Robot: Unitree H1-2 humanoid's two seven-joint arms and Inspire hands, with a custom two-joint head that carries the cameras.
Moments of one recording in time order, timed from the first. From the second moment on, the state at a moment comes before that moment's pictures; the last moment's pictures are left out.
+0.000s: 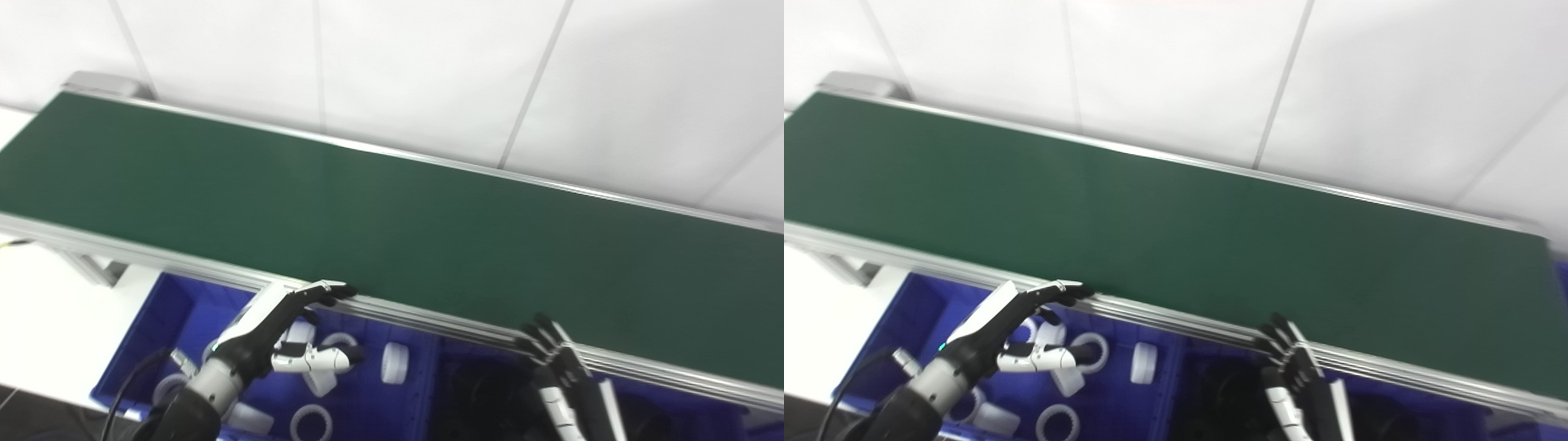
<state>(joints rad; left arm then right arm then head) 0.35 0.21 -0.20 -0.54 0.35 0.16 -0.30 0.40 -0.08 0.13 -0.10 0.00 -0.30 0.14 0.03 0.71</state>
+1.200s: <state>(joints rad) 0.28 0.08 -0.17 -0.06 -0.09 -0.11 -0.27 0.44 0.01 0.21 -0.08 -0.16 -0.30 0.04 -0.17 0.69</state>
